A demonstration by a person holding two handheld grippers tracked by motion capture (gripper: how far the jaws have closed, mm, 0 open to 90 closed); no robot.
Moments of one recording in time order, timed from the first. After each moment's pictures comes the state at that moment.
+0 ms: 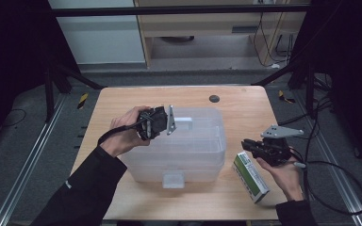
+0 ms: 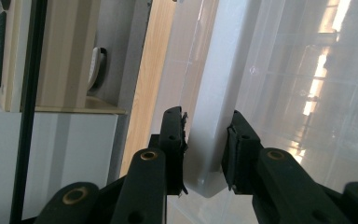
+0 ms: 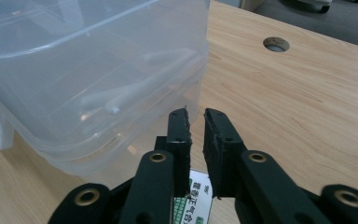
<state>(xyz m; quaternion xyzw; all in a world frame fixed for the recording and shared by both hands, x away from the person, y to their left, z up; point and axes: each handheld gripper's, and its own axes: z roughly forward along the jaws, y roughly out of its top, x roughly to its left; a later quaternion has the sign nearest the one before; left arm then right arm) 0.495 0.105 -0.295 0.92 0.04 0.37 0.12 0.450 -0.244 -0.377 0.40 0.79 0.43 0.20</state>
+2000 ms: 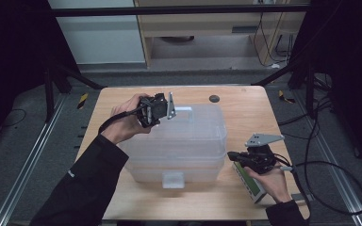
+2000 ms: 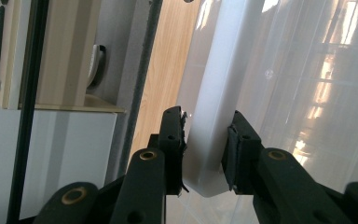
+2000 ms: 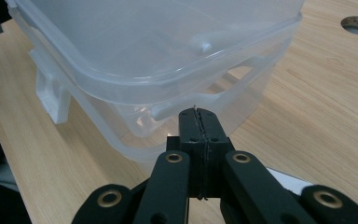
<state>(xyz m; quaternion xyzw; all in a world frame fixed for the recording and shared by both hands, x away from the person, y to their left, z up) 0.520 0.104 -0.277 0.92 0.05 0.37 0.11 0.444 -0.212 -0.395 0.35 0.82 0.43 0.12</state>
